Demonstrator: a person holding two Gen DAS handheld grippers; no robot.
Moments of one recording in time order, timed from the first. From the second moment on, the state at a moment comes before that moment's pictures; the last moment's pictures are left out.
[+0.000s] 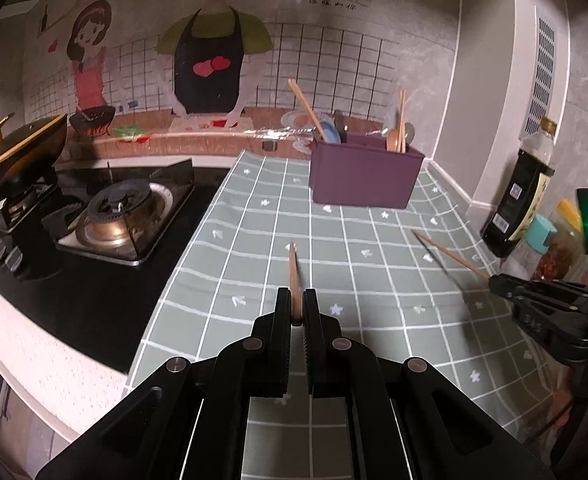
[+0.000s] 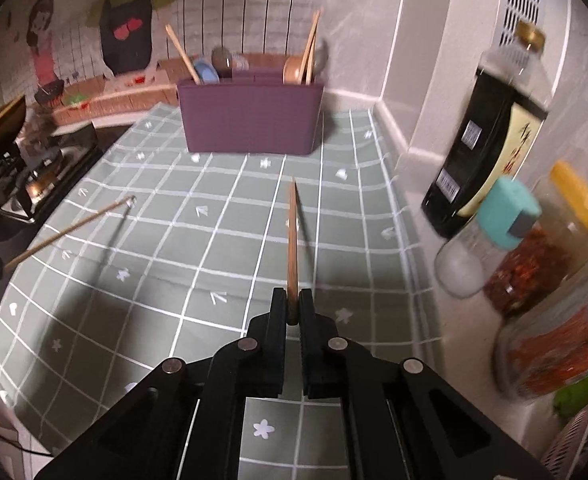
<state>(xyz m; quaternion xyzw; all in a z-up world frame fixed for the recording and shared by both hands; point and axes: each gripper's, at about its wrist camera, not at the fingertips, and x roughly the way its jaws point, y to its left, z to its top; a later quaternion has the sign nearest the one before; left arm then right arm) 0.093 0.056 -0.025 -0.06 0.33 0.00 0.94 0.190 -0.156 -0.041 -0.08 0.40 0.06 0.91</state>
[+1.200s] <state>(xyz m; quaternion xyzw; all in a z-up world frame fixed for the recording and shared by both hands) 0.293 0.081 0.265 -0.14 0.14 -0.17 0.97 0.303 -0.145 0.294 -0.04 0.18 0.10 0.98</state>
